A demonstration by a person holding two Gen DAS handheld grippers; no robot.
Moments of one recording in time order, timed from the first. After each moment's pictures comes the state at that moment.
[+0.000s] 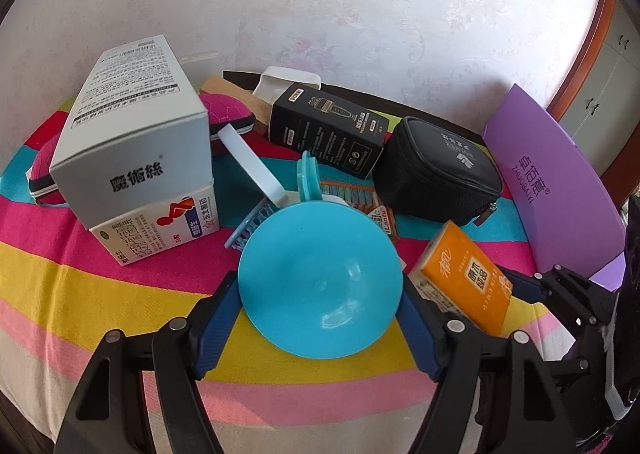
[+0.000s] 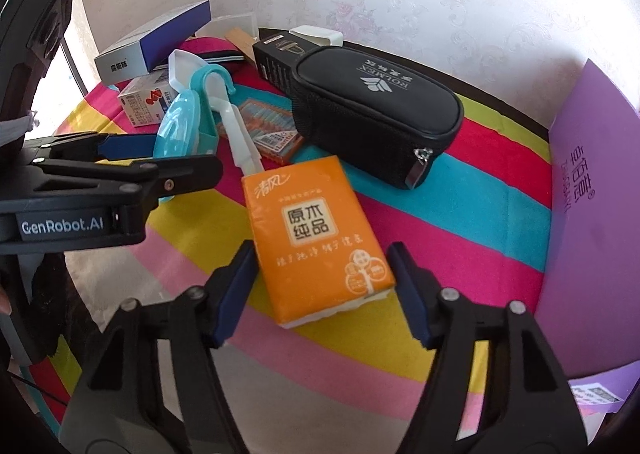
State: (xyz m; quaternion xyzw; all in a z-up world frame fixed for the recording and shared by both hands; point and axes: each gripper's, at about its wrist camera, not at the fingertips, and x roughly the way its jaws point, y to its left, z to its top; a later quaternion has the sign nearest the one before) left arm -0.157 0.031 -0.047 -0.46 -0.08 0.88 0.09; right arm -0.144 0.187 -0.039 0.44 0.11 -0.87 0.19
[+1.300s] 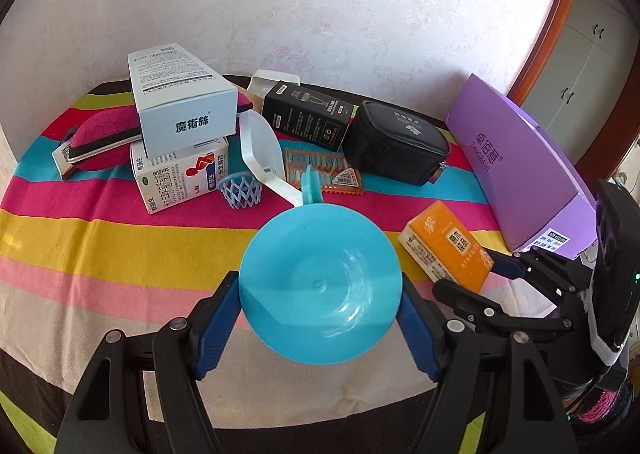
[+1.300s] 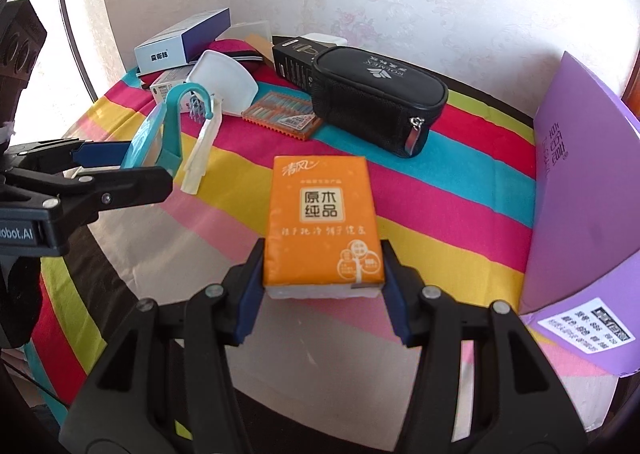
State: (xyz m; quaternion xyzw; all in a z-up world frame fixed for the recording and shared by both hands) left arm -0.100 0.029 -0.025 -0.45 -0.08 0.88 0.13; right arm -0.101 0.192 -0.024 0.42 0.10 -0.88 0.19
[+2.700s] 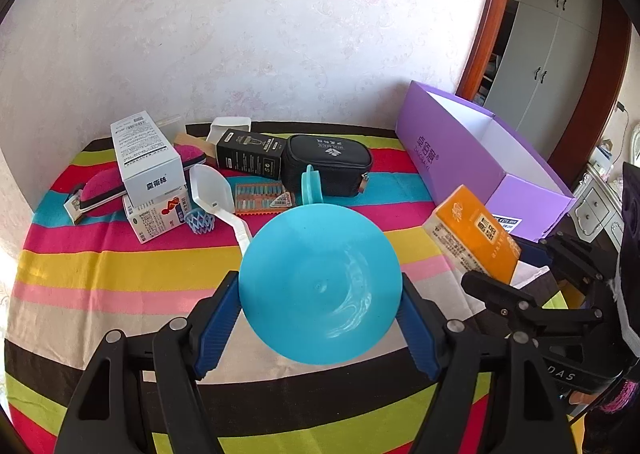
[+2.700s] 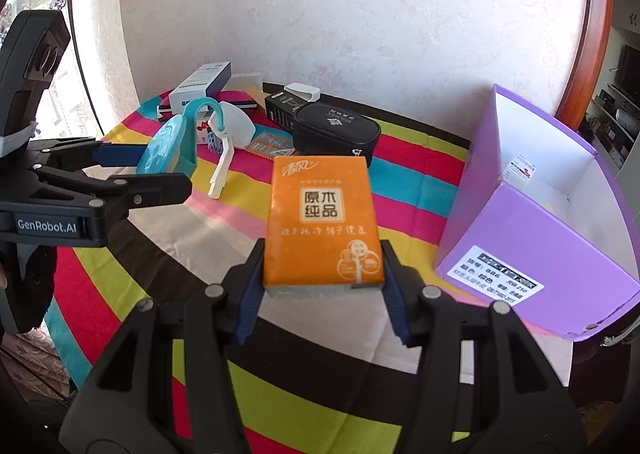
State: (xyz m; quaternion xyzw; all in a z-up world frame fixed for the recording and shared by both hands) left arm -0.044 0.072 0.031 -0.40 -0.02 0.90 0.16; right arm -0.021 0.235 0.035 0.36 0.10 -0.91 0.15
